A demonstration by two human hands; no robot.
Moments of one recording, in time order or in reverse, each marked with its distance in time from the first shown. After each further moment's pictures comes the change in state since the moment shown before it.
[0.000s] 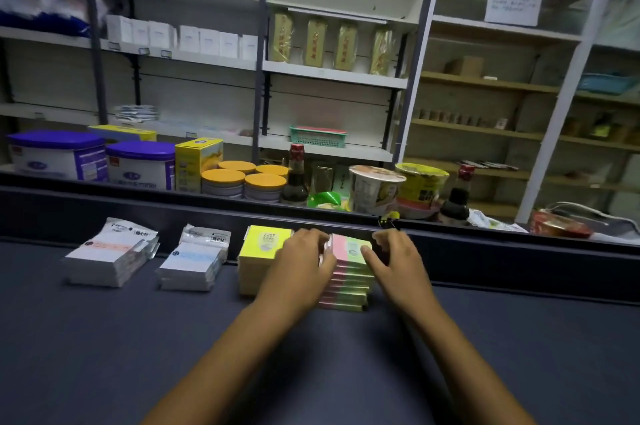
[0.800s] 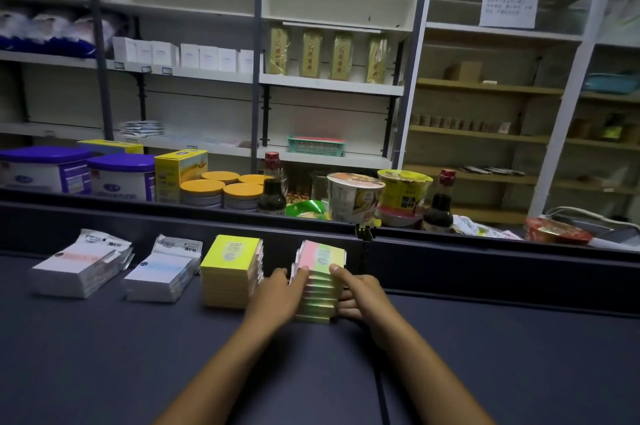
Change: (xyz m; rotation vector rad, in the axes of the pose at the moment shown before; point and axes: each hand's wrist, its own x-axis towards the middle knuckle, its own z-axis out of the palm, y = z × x) left_hand 0.010 -0.016 0.074 -0.127 -0.111 -0.529; right_hand 0.001 0.038 0.016 0.809 -0.413 0.496
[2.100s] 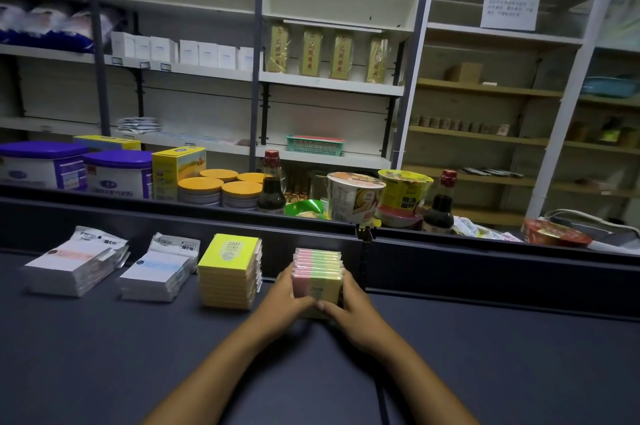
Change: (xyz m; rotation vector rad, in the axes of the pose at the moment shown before) left_hand 0.005 -0.012 0.011 -0.423 -0.280 0.336; right_hand 0.009 0.029 0.001 -0.552 -0.079 -0.428
